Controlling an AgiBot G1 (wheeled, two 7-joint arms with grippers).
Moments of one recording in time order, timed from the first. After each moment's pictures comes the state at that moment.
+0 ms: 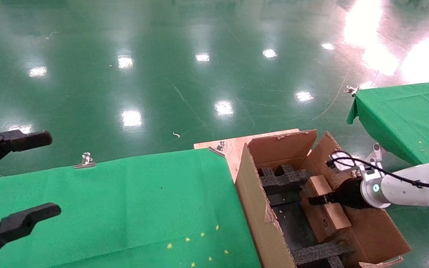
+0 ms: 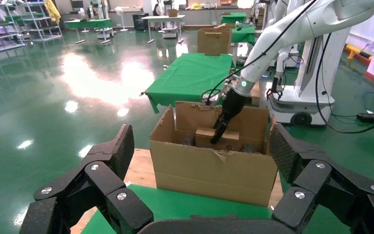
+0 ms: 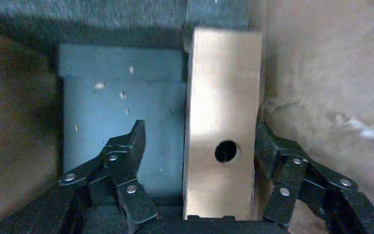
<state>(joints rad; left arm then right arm) -1.07 0.57 0.35 -1.22 0.65 1.43 -0.13 1.57 -0.55 -1.62 0.91 -1.53 -0.64 1.41</state>
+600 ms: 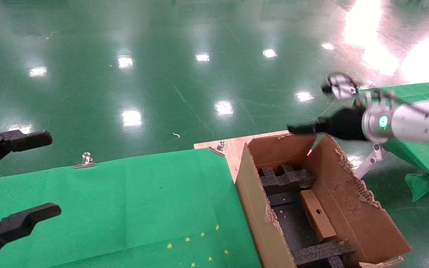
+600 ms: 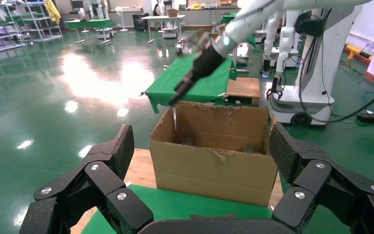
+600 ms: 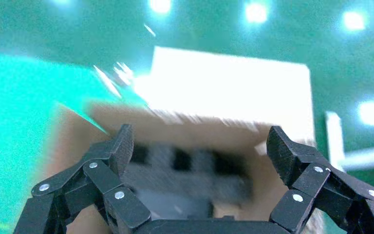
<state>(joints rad) -1.07 0.57 0.35 -1.22 0.65 1.43 -0.13 1.81 -0.49 -1.50 1.13 -1.46 -0.70 1.41</state>
